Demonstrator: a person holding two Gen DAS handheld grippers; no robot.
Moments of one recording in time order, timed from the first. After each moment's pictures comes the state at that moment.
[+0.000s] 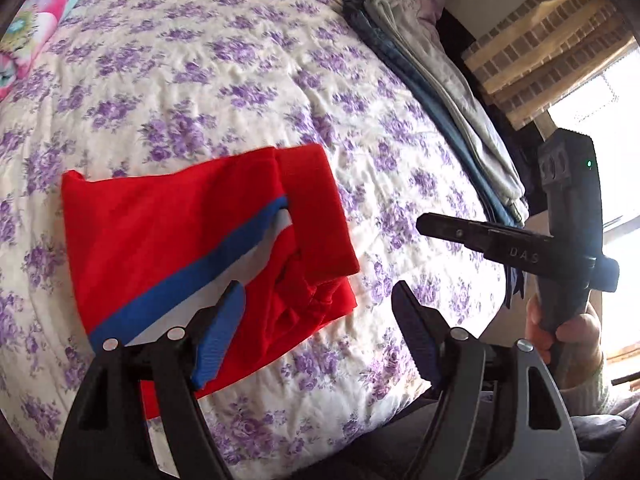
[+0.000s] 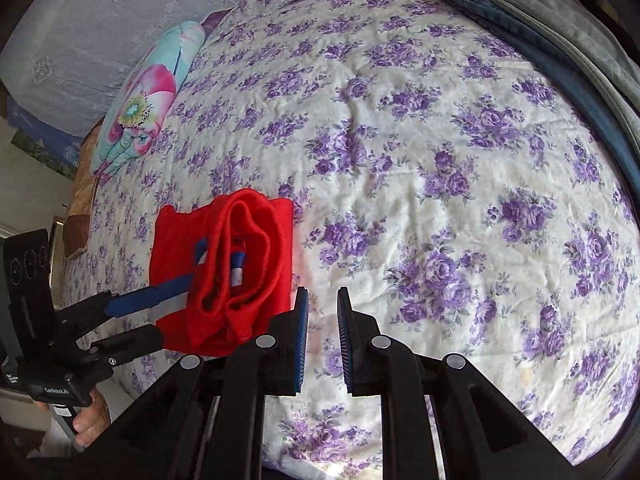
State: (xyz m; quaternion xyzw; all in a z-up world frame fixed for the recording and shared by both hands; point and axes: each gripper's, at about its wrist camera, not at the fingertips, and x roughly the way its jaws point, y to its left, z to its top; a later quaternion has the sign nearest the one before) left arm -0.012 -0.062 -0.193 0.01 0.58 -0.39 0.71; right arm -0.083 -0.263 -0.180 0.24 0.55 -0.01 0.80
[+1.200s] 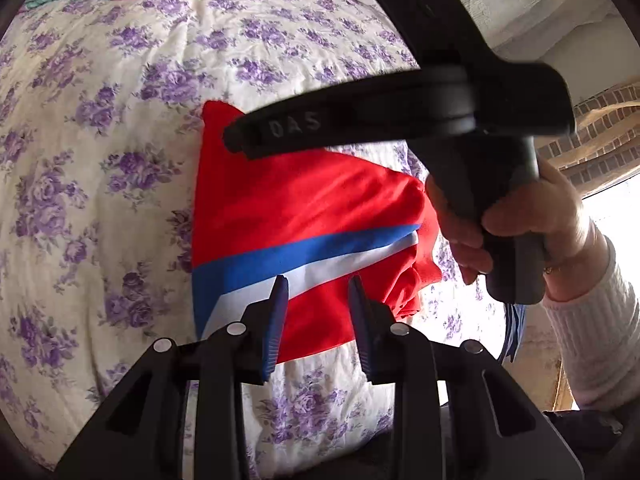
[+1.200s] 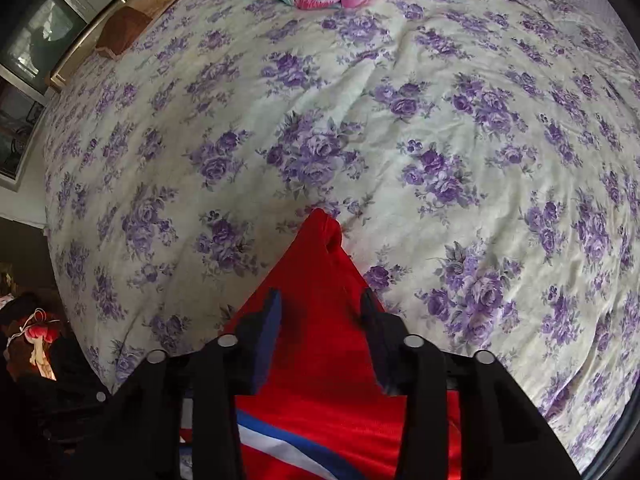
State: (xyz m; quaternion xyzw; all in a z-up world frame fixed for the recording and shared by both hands) left arm 0.000 0.035 -0.231 -0.12 0.60 -0.31 0.73; right arm 0.131 -0.028 -0.230 -0.10 0.65 0.19 0.73
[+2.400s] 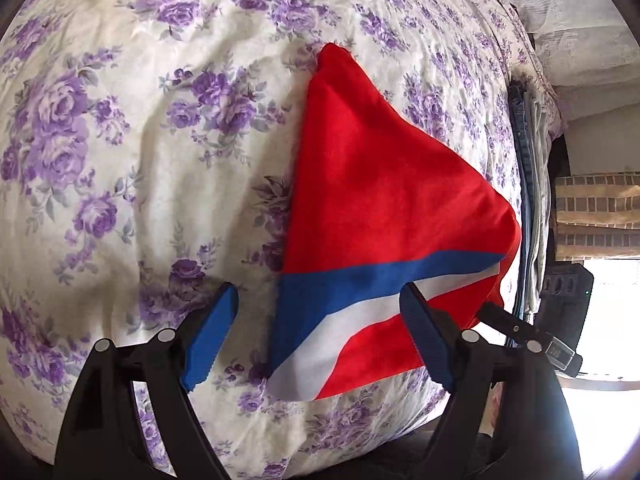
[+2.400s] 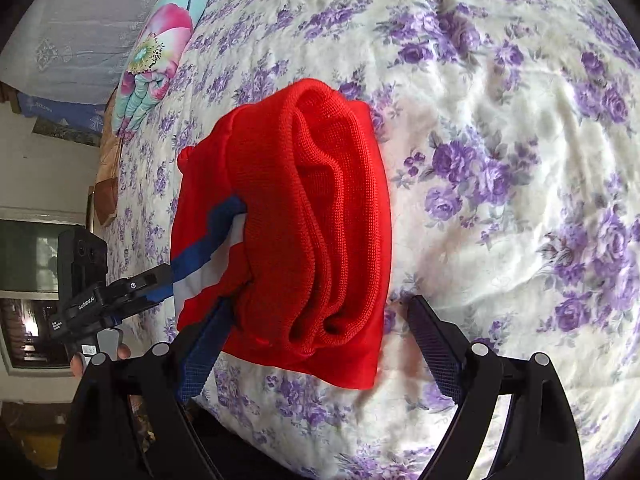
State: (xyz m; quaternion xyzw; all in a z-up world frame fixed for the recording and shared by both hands) left arm 0.040 0.073 -0.293 -0.19 0.69 -0.23 0.67; right arm -0.044 -0.212 -0.270 0.31 0.62 0.08 0.72
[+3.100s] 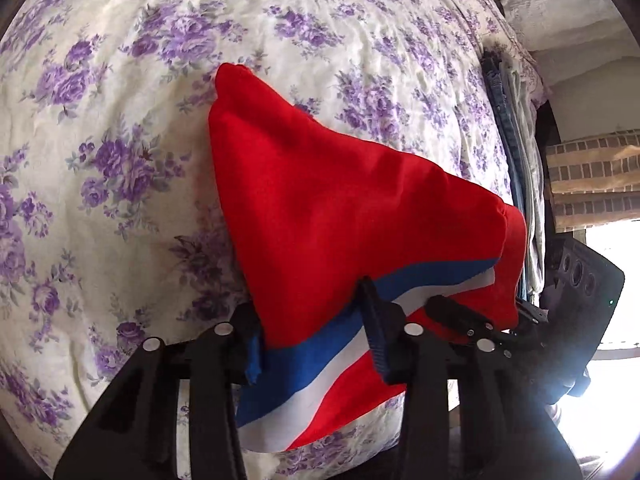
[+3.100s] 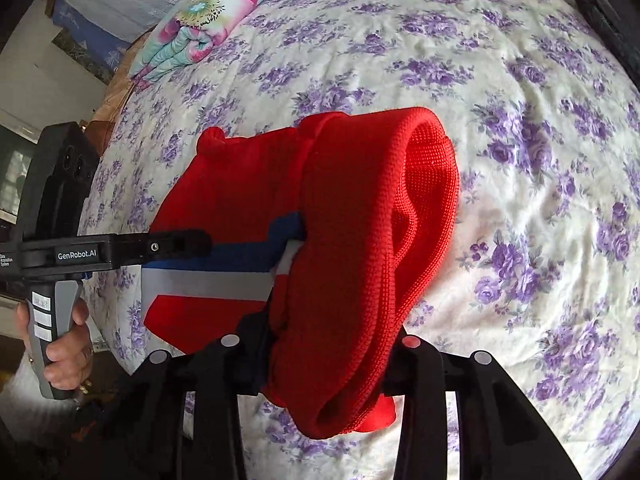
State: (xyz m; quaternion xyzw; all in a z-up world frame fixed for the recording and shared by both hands) left arm 0.056 0.025 -0.272 -0.13 0.67 -0.28 0.68; right arm -0.022 -0.167 -0.231 0.14 0.60 0.10 0.78
